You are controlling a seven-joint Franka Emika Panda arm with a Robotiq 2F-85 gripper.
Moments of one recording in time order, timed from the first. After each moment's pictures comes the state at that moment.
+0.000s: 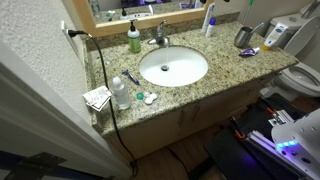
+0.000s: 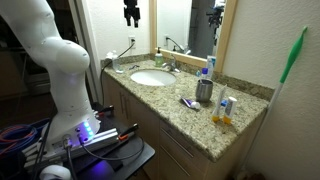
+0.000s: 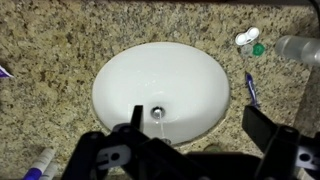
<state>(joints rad) 0.18 -0.28 0.18 -2.01 0.09 1.81 0.44</state>
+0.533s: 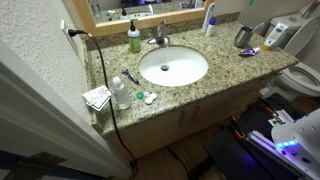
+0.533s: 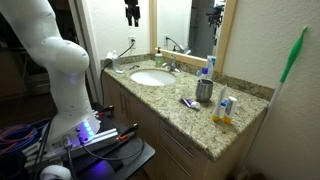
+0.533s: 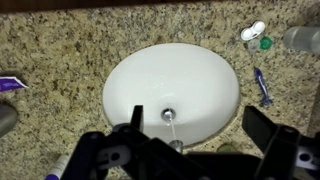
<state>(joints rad) 0.16 -0.25 0.19 -1.96 0.06 1.76 0.52</state>
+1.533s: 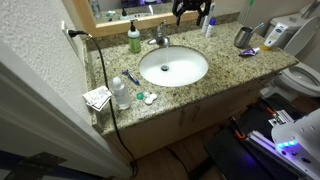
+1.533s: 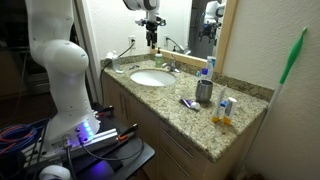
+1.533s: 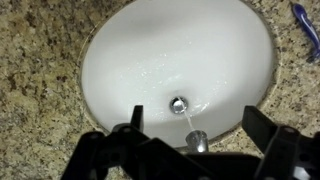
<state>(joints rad) 0.13 0.15 0.13 -1.83 0.05 2.00 0.60</state>
